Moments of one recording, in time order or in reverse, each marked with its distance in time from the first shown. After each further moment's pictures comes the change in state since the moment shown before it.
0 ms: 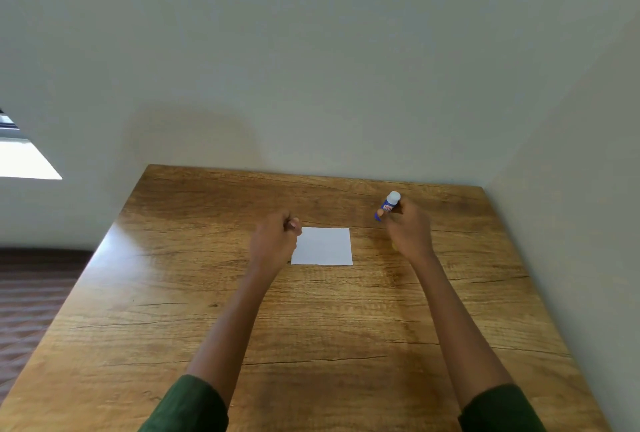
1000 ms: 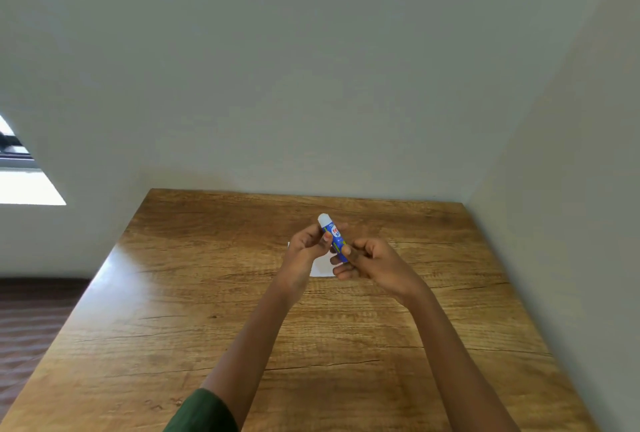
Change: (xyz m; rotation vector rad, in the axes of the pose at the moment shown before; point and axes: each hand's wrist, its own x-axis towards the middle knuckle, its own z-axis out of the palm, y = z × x) left_hand -0.039 0.039 0.015 -0.825 -0.421 0.119; right_hand -0.069 -0.037 -0.018 0.571 -0.620 0.005
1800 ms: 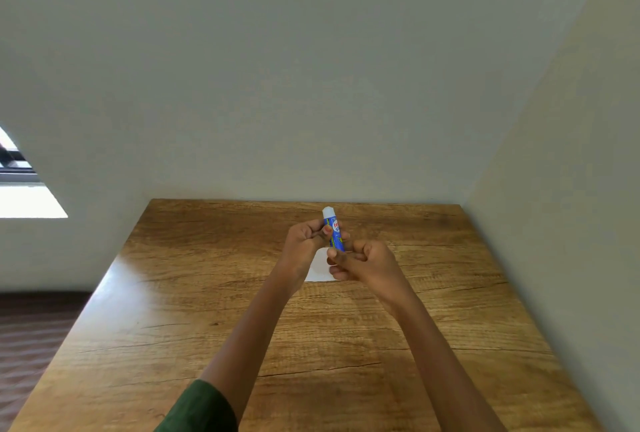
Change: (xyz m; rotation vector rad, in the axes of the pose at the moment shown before) left_hand 0.016 0.016 0.004 -0.002 0.066 -0.009; right_hand -0.011 -0.010 0.020 -0.035 0.272 -0.012
